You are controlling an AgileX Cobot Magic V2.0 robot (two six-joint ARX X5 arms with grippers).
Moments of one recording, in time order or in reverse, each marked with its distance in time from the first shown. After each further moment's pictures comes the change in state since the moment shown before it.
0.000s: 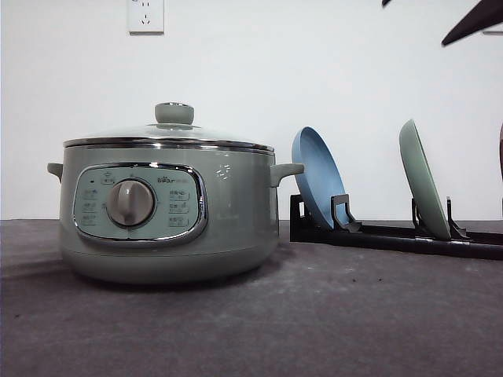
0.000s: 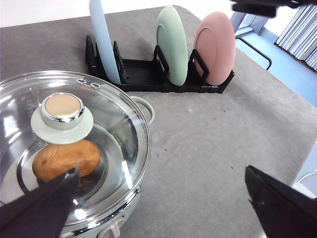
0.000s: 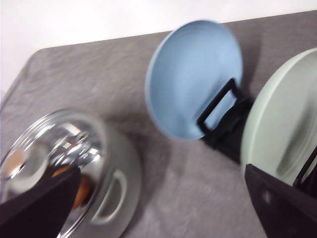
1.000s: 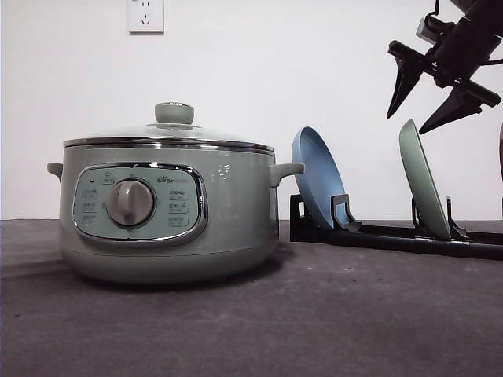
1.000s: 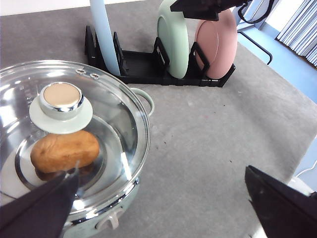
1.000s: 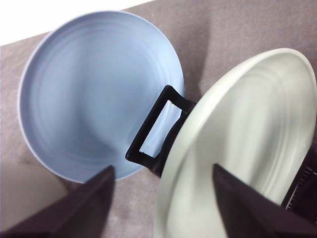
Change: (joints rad) left_arx 0.000 0.000 0.000 -0.035 0.001 0.000; right_arx -0.079 0.421 0.172 0.100 0.005 0.016
